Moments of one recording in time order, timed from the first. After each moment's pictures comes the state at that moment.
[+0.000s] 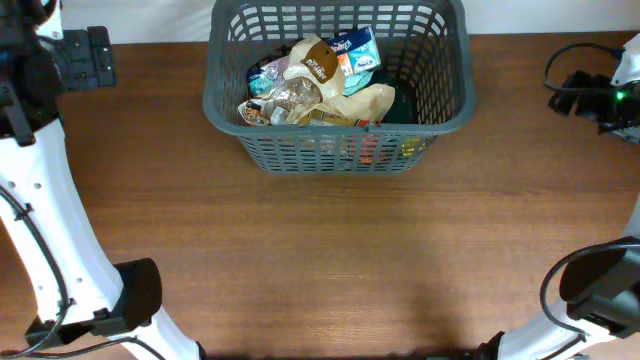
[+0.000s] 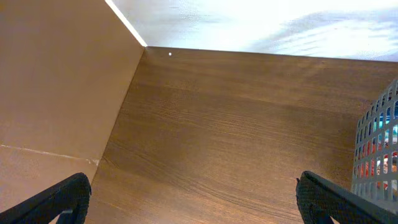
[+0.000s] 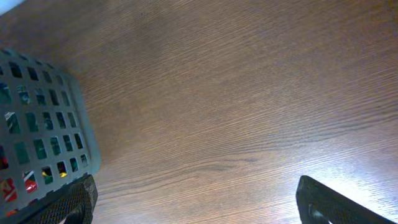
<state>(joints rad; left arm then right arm) 0.15 1.91 2.72 -1.56 -0.28 0.10 -0.45 1.89 1.99 -1.27 -0.23 -0.02</state>
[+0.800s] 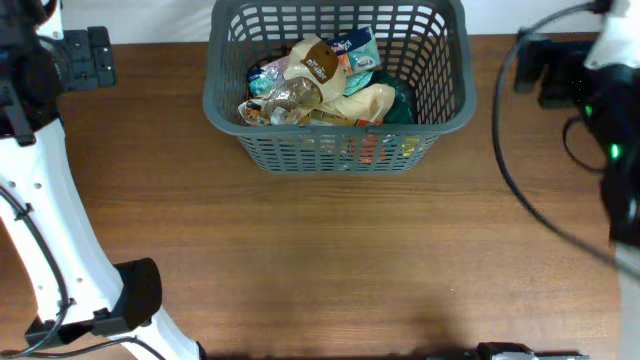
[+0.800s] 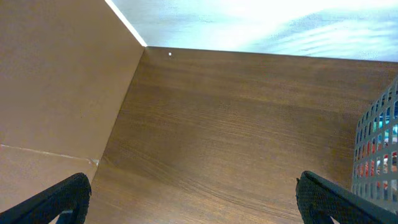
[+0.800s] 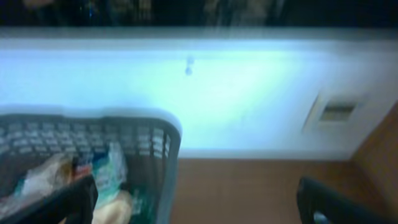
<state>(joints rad) 0.15 1.91 2.72 -1.56 -0.28 0.10 -0.06 1.26 1.71 -0.70 -0.07 -0.03</state>
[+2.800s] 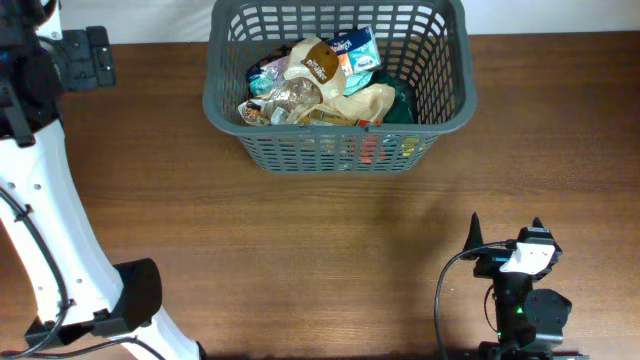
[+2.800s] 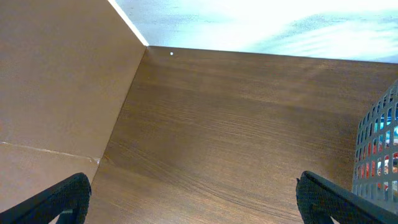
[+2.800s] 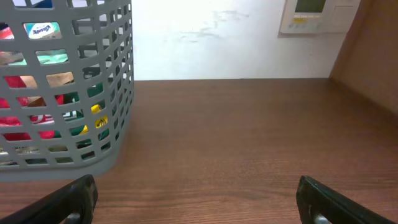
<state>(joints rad) 0.15 1.90 2.72 -1.57 -0.29 0.09 -0.13 0.02 0.05 -0.15 -0.01 -0.03</state>
